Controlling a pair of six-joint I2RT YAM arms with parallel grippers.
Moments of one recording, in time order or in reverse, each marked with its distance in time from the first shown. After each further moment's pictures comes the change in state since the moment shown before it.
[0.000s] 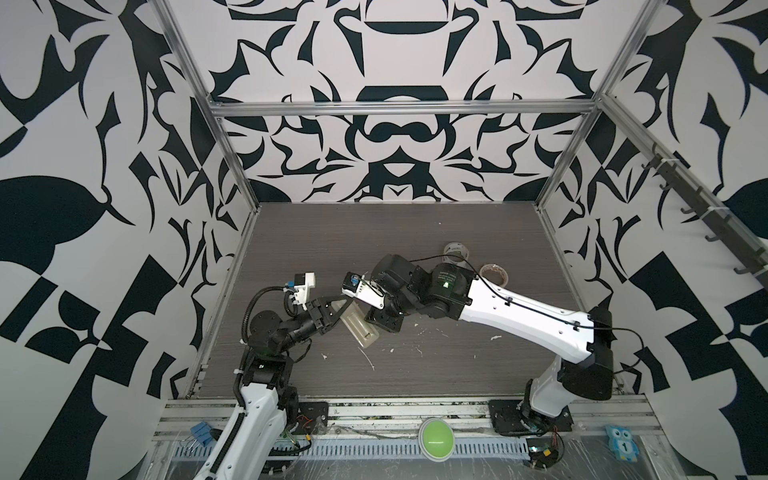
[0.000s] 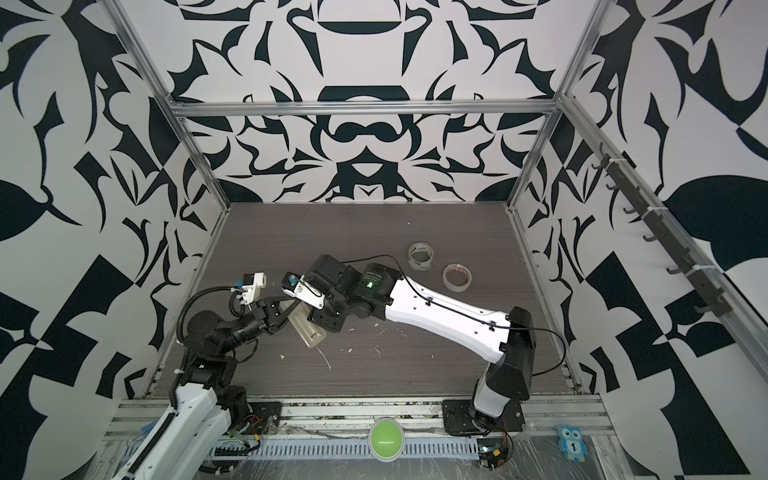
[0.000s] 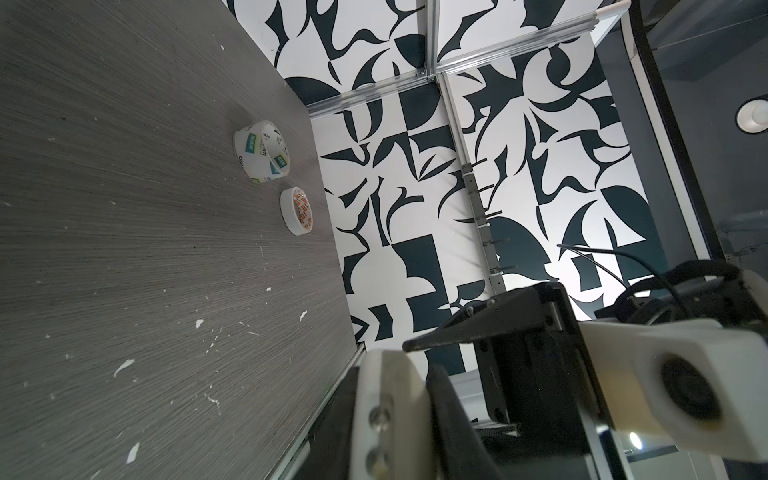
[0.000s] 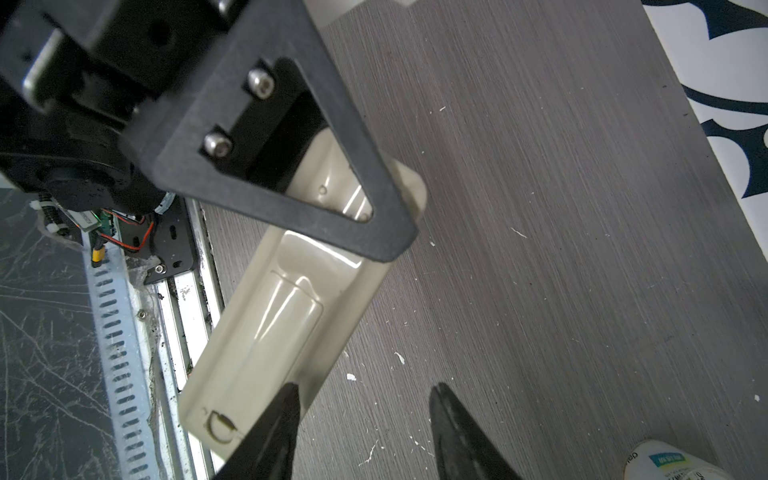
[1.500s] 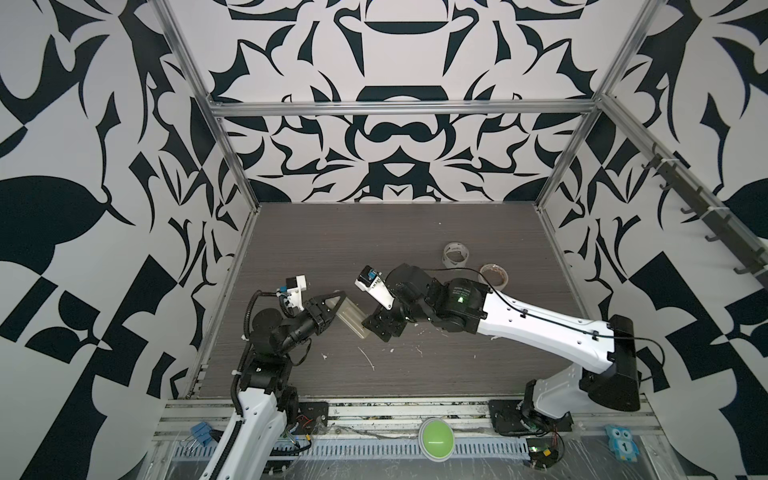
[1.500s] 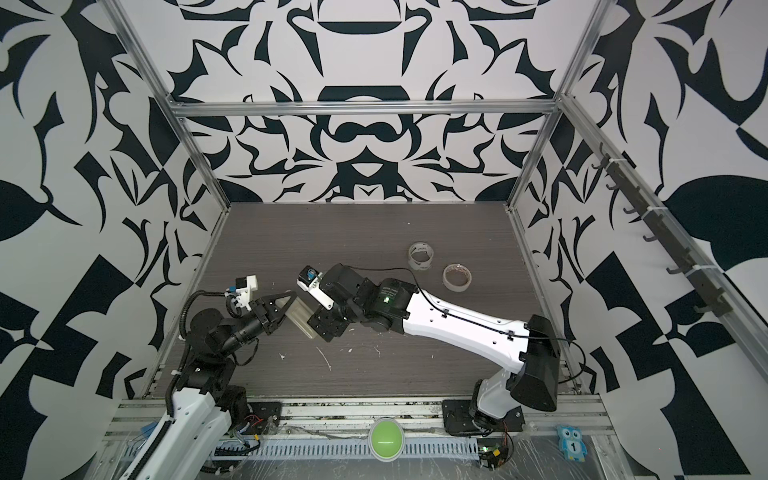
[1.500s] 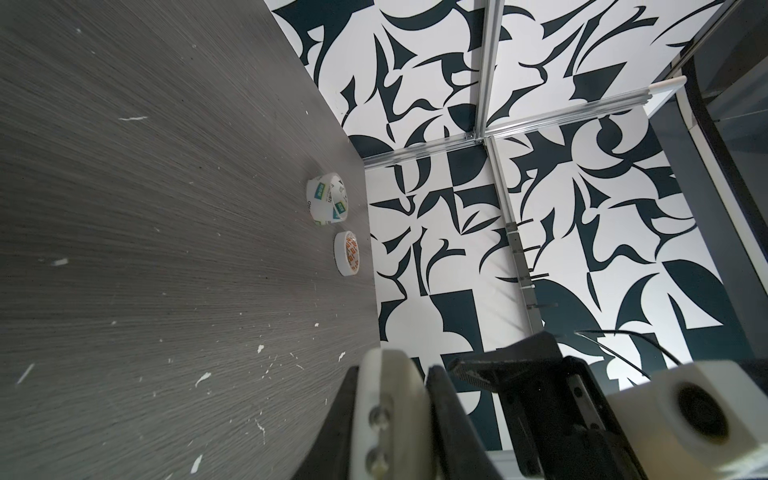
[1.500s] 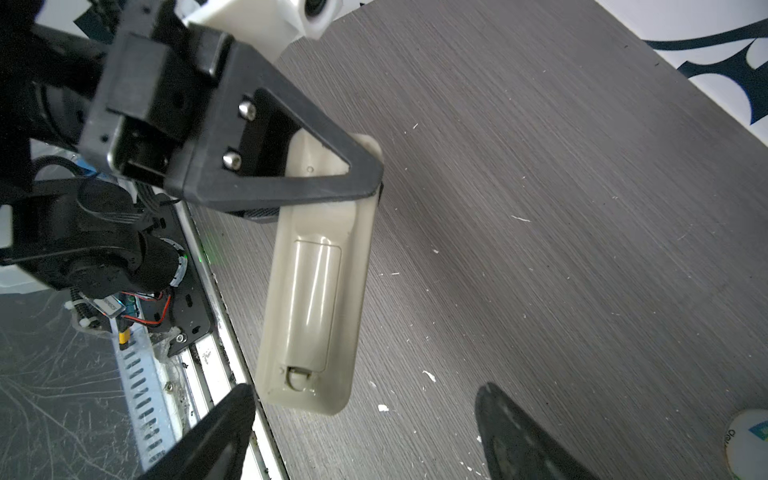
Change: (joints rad) left arm 0.000 -0.059 0.022 -0.249 -0.206 0.092; right arm -0.002 -0.137 -0.255 0.250 0.021 0.232
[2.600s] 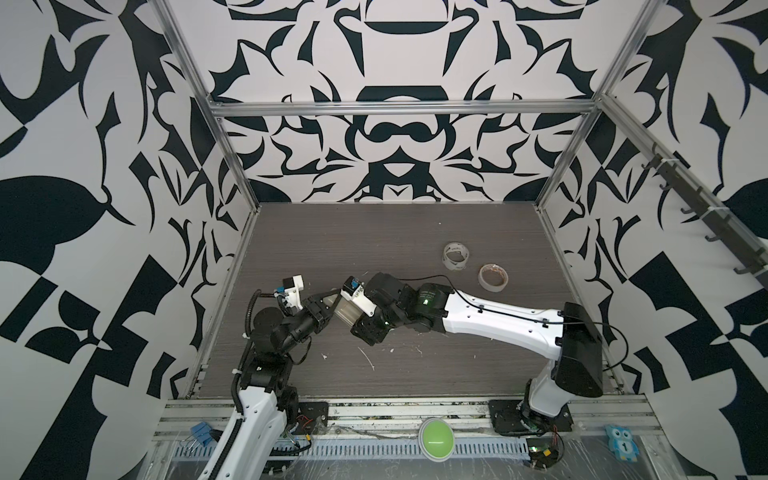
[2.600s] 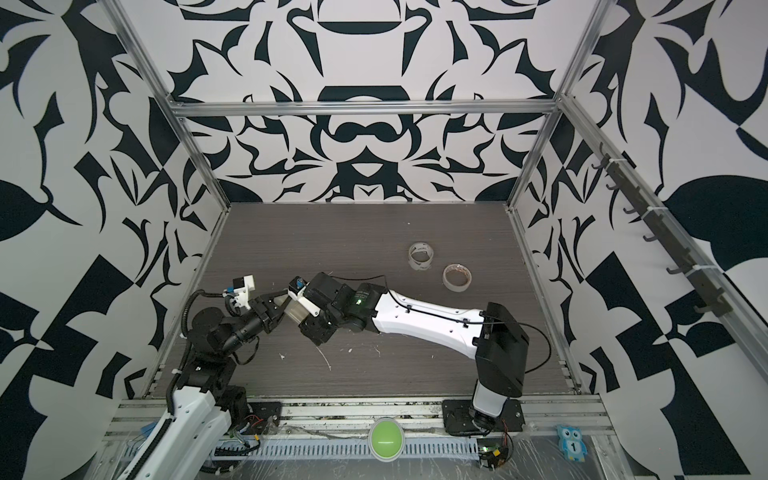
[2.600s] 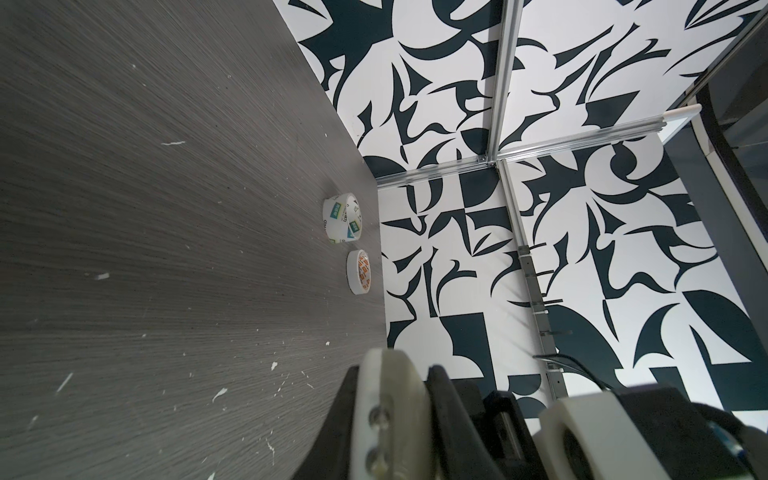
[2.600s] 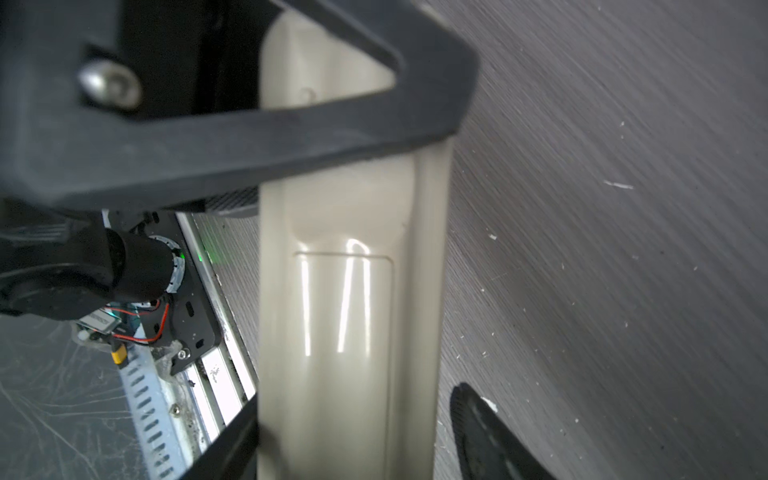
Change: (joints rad) left arm 0.000 0.021 0.000 -0.005 -0.064 0.002; right arm -0.001 0.179 0.000 0.092 -0.083 0.085
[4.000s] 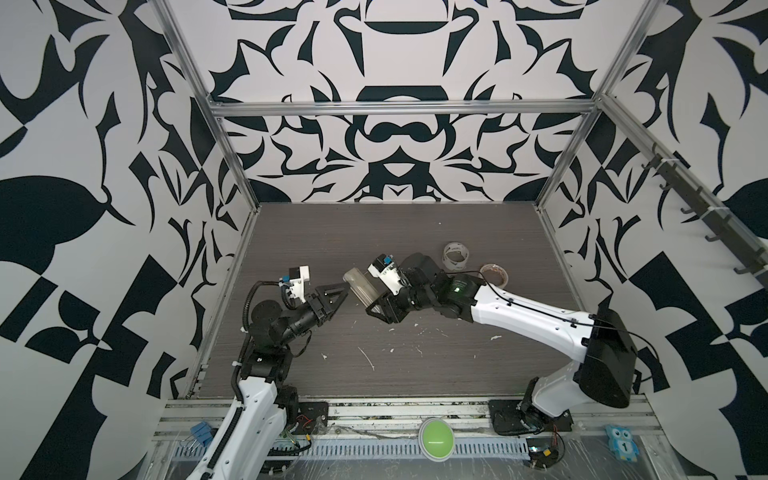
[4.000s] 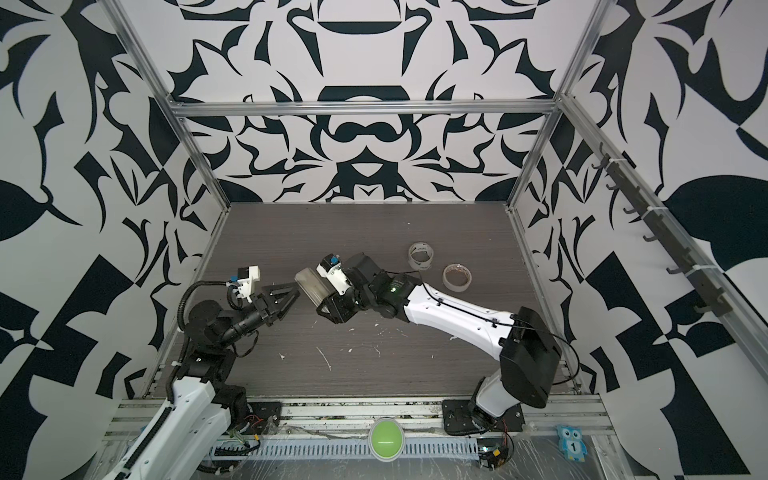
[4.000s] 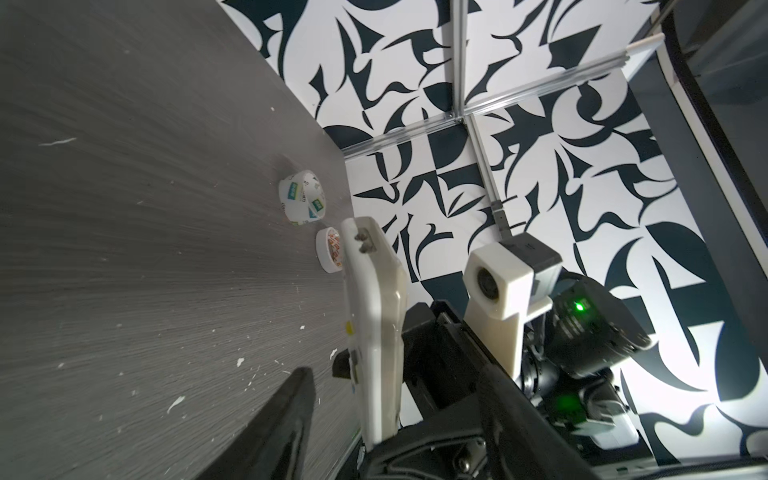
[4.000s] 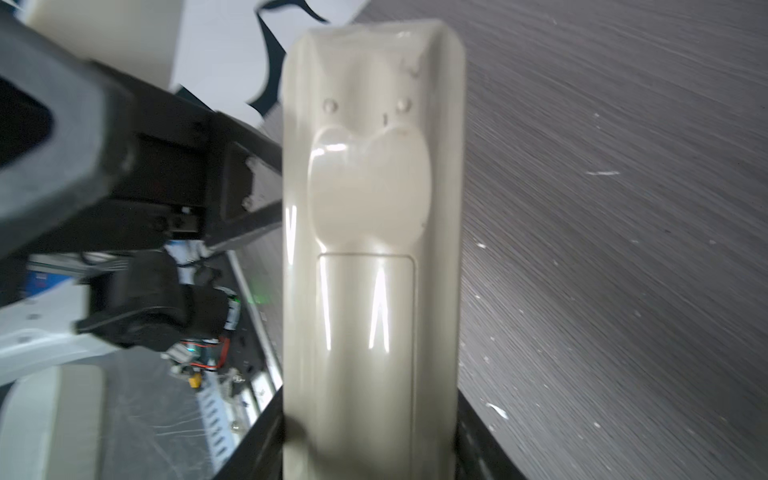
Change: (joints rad) left arm -0.001 0.094 0.070 0.151 0.166 0.030; right arm -0.198 -0.181 -0.230 0.248 -0.294 0.133
